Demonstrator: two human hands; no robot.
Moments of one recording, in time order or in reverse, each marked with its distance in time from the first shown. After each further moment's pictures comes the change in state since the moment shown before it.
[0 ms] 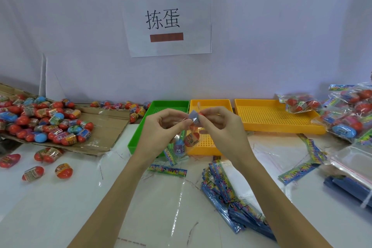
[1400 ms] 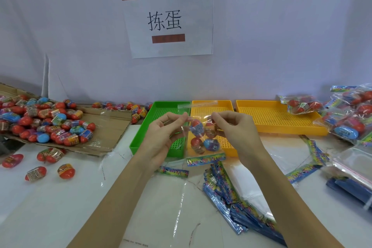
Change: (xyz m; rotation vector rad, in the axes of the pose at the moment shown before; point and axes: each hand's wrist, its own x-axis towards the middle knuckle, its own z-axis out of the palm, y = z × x) left_hand 0.003 -0.004 0.006 -0.483 0.012 -0.337; right_hand 0.006 -0.001 -0.016 0.027 0.078 0.198
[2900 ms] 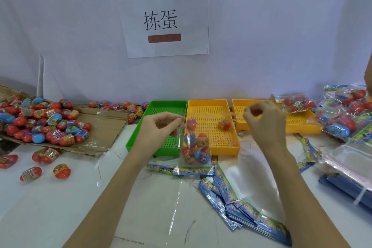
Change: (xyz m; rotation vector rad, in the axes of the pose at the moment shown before) left_hand 0.003 0.002 -0.014 0.558 0.018 0.276; right_hand 0.033 0.017 -0.066 -0.701 0.382 -0.371
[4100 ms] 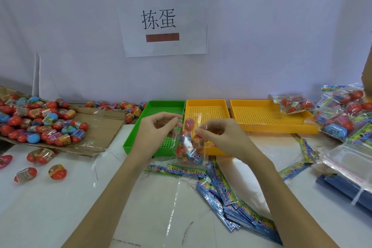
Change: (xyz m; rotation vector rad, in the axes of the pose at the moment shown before) left_hand 0.001 -0.007 0.005 -0.092 0.042 -0.064; right_hand -0.030 -0.040 0.025 0.412 -0.711 -0.013
